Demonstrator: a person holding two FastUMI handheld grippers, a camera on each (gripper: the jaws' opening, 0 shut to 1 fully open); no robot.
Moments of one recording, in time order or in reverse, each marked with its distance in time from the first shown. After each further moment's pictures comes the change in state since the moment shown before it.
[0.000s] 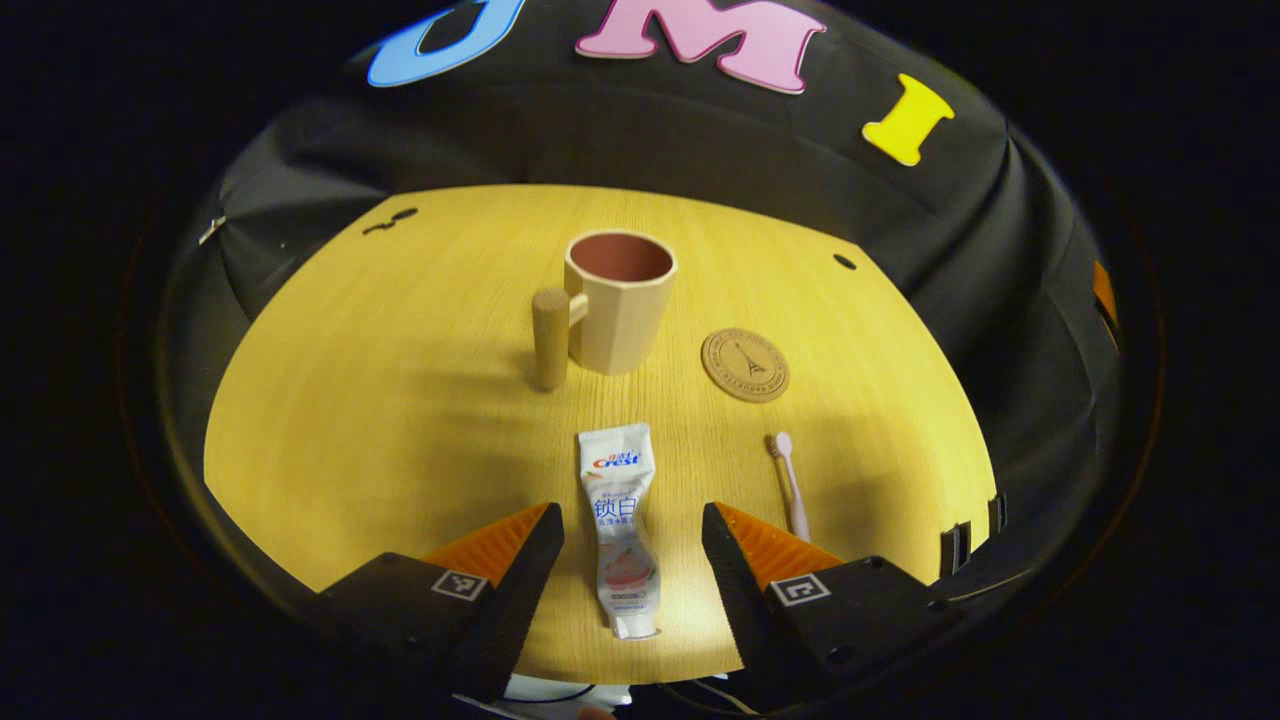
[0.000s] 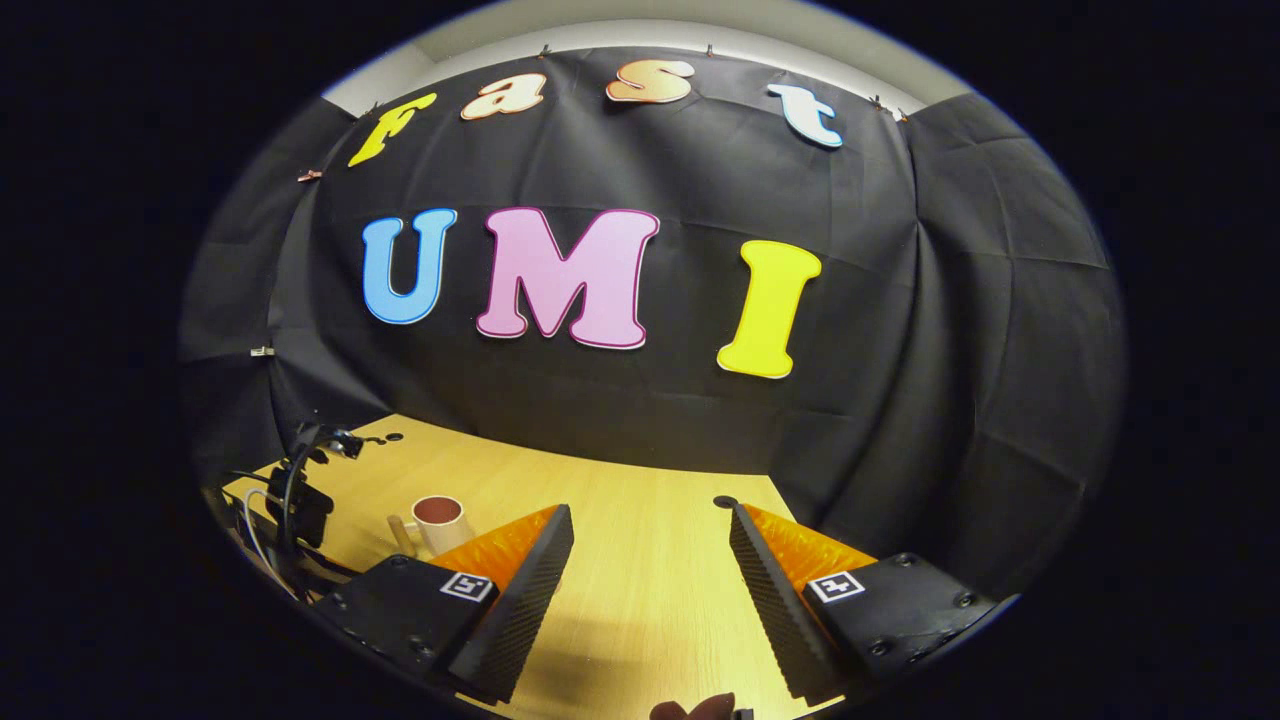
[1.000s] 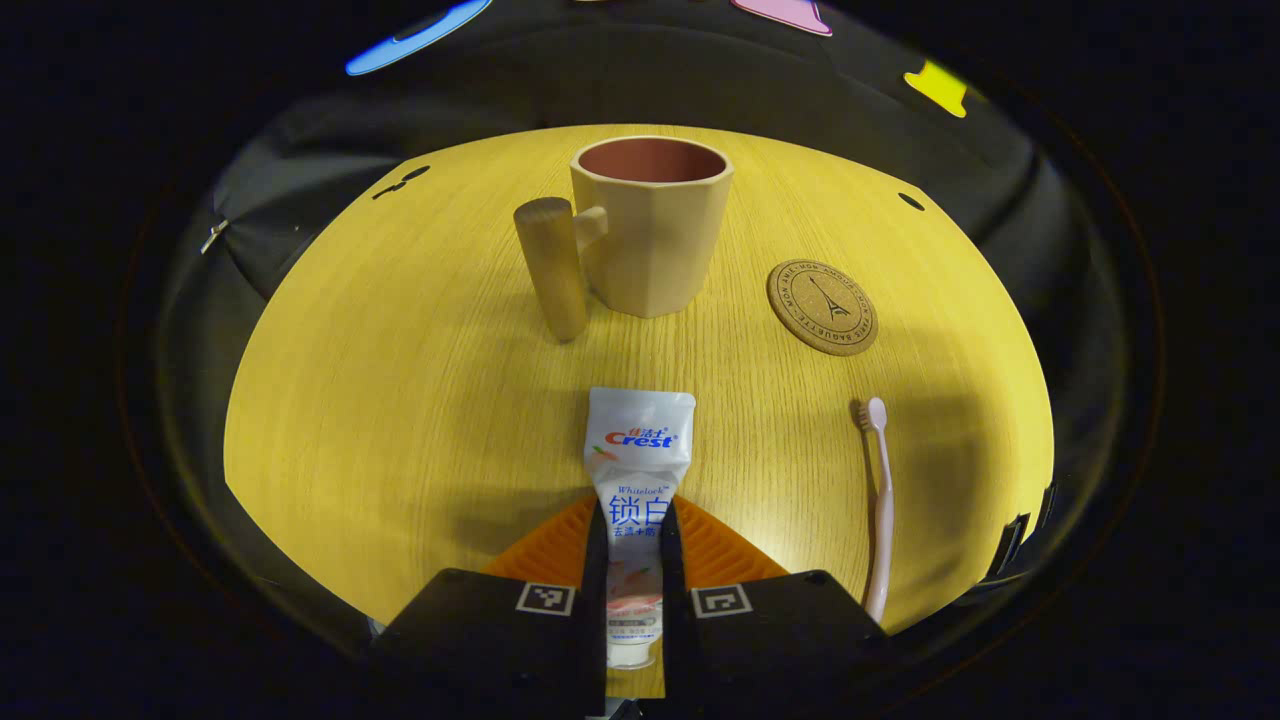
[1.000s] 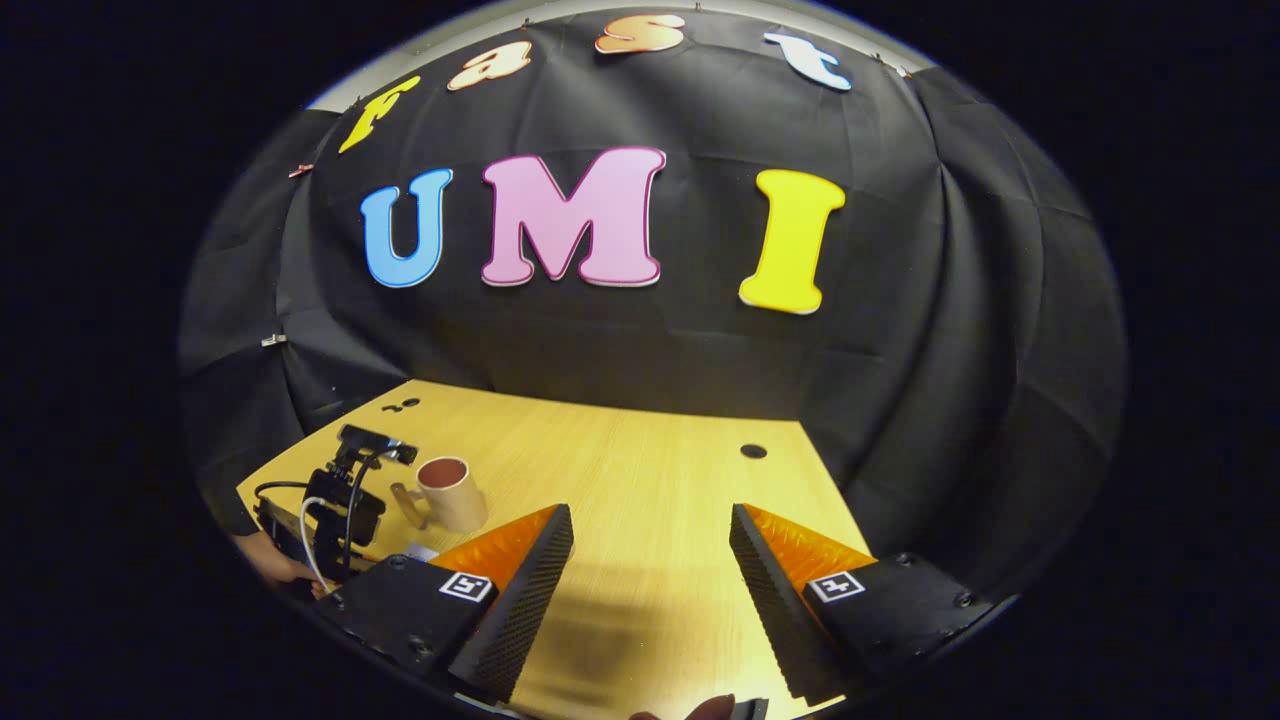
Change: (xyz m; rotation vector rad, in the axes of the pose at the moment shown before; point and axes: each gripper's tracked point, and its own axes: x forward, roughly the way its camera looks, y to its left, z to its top) left arm 0.038 0.020 -0.016 0.023 0.139 0.160; right arm 0.025 0.014 -0.060 0.060 0.204 0.101
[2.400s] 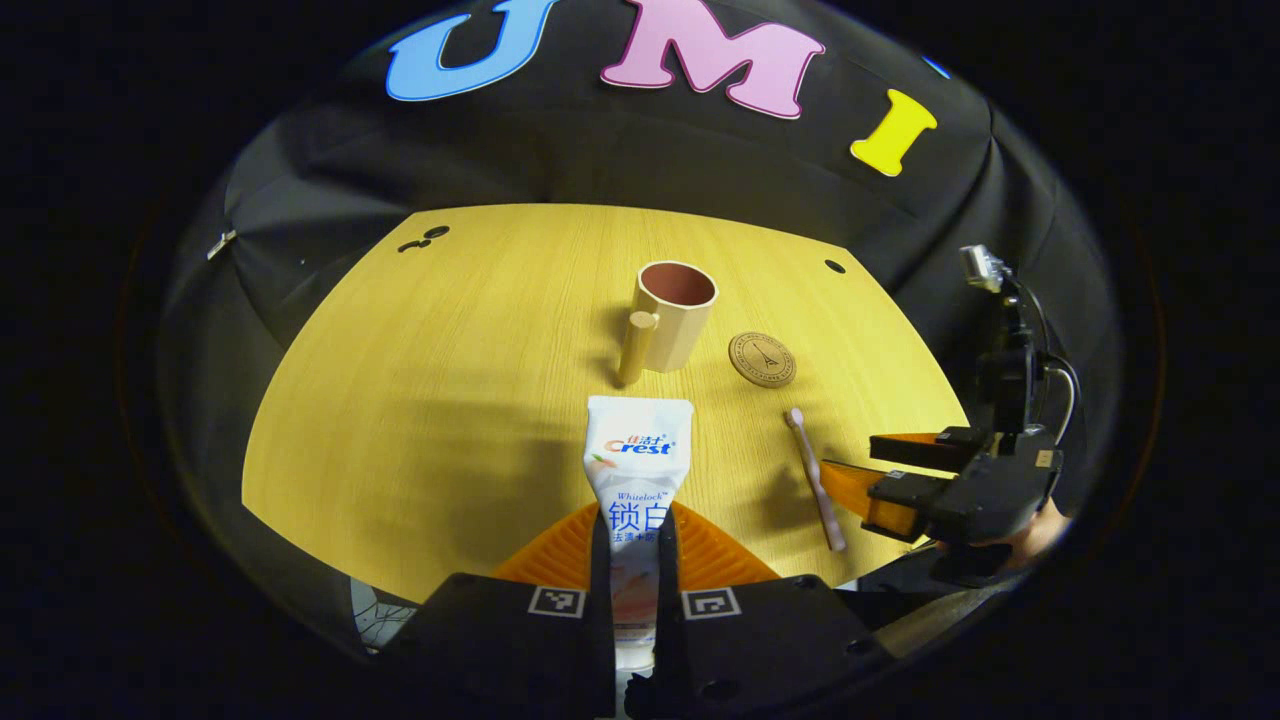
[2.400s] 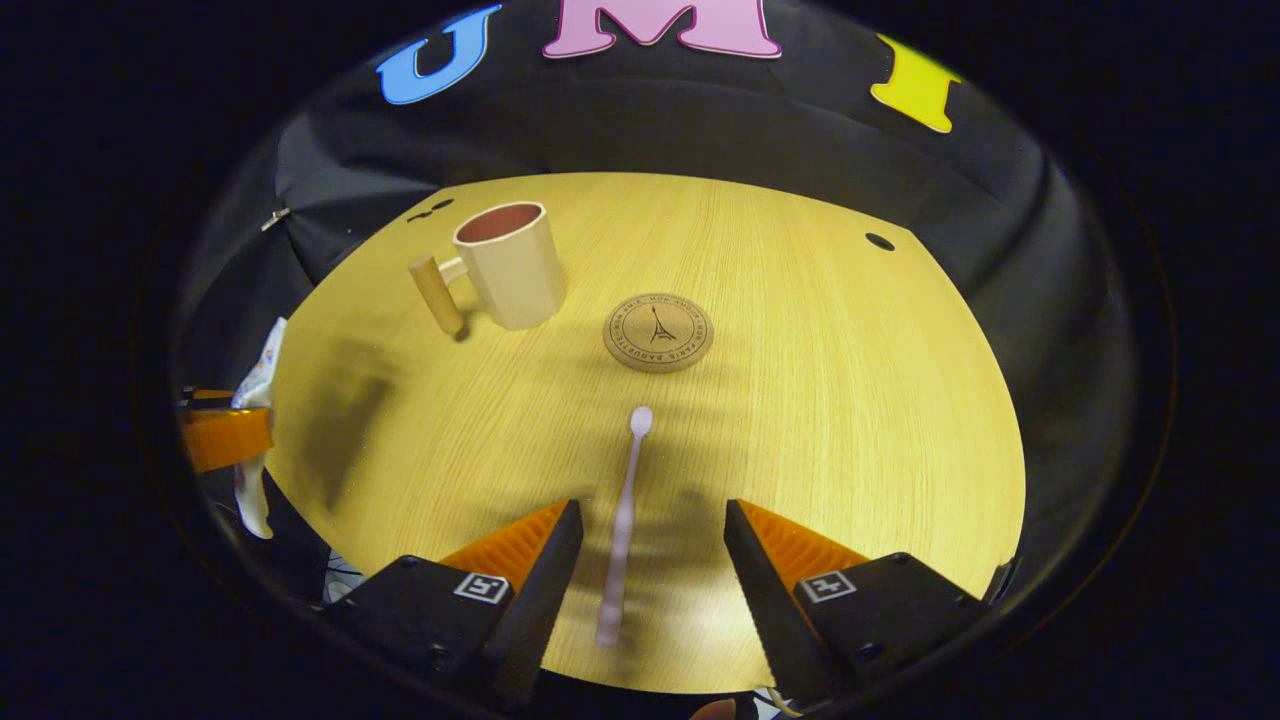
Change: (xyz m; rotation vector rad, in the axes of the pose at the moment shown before) left arm -0.136 0.064 -0.007 0.025 -0.212 -0.181; right arm 0.037 0.127 -0.196 -0.044 0.608 0.076
